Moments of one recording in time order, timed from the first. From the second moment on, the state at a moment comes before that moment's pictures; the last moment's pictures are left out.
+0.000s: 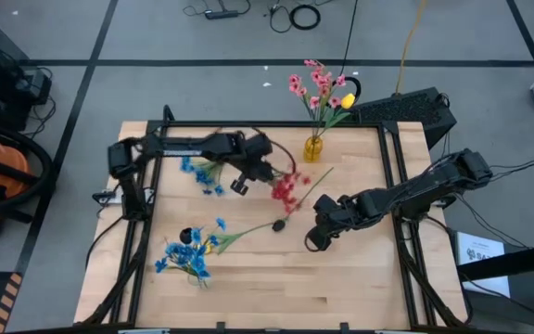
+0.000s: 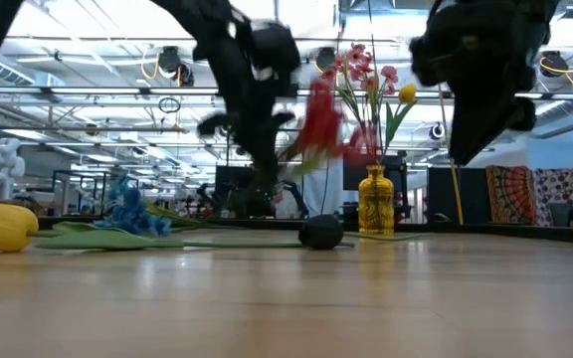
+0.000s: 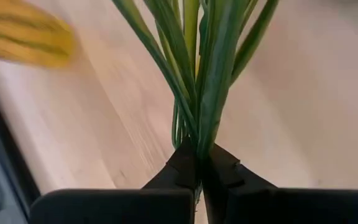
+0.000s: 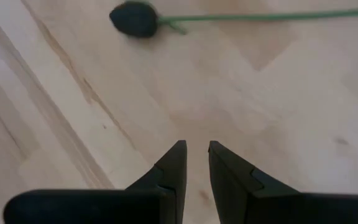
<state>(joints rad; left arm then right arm) 0.29 1.81 1.39 -0.68 0.07 0.85 0.30 1.41 0.94 -0.70 0.16 1.03</state>
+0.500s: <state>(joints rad) 0.37 1.47 1.42 -0.45 0.31 0.41 0.23 0.84 0.63 -0.40 0.38 0.81</state>
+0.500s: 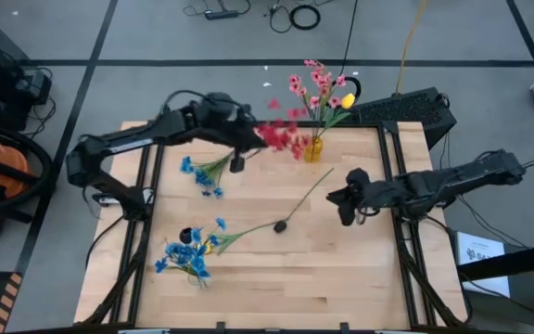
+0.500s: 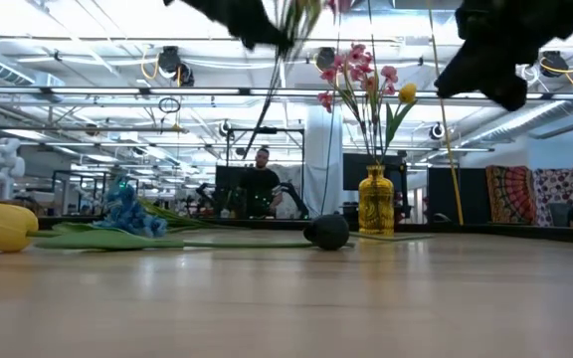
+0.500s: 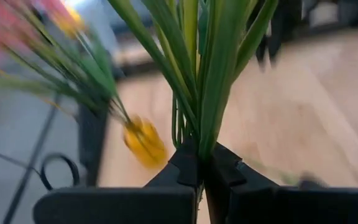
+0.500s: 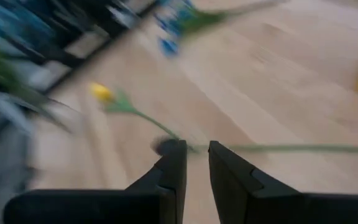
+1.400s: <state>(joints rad) 0.24 1.58 1.40 0.03 0.30 -0.05 -0.09 0.75 0.46 0.27 0.18 0.44</state>
